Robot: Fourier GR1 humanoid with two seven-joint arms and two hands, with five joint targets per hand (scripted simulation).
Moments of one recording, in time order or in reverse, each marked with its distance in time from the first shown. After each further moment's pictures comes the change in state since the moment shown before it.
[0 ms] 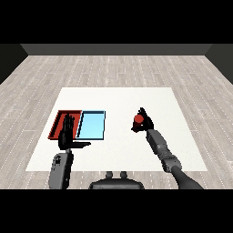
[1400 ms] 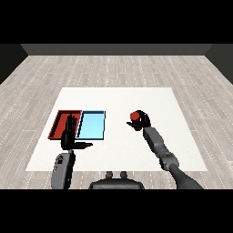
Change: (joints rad) left arm 0.003 -0.018 -0.019 0.023 -0.017 -0.002 -0.025; right arm -0.051 0.029 0.030 -0.006 0.077 -0.304 0.004
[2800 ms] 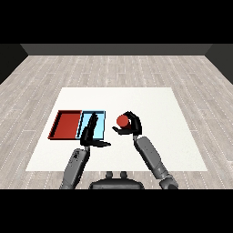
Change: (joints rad) left arm -0.107 -0.046 -0.268 0.066 -0.022 0.140 0.160; right arm 0.406 0.085 0.510 -1.014 -0.111 -0.364 0.338
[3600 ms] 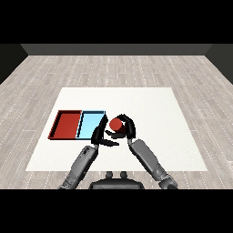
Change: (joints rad) left arm -0.114 -0.001 -0.148 0.220 0.109 0.113 -0.035; right arm 0.000 0.006 0.154 -0.057 -0.035 -0.137 0.022
